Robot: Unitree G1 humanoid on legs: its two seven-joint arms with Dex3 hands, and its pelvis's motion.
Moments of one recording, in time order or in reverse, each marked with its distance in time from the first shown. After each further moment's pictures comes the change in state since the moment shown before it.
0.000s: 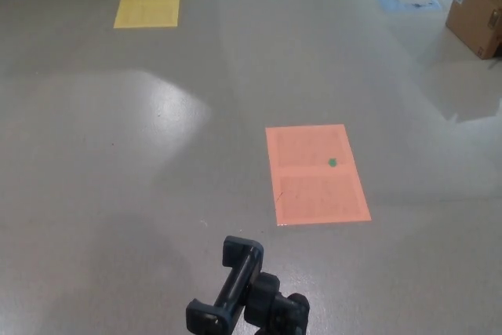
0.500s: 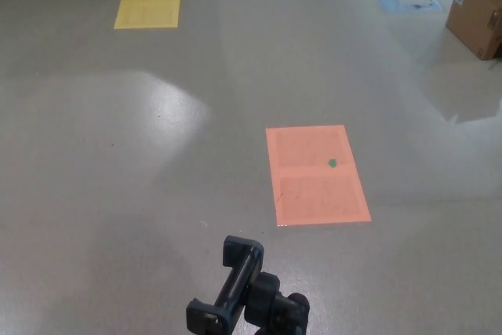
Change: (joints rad) left_arm 0.107 -0.031 0.073 -0.176 -0.081 -0.207 -0.046; right_arm 0.135 -0.002 0.000 -0.223 -0.047 -0.169 -0.061
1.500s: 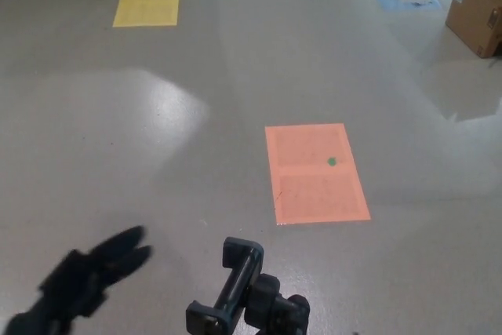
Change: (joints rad) left_arm -0.137 -0.013 -0.193 -0.707 0.011 -0.103 -0.053; right_arm -0.243 0.024 0.274 -0.219 -0.110 -0.082 0.040
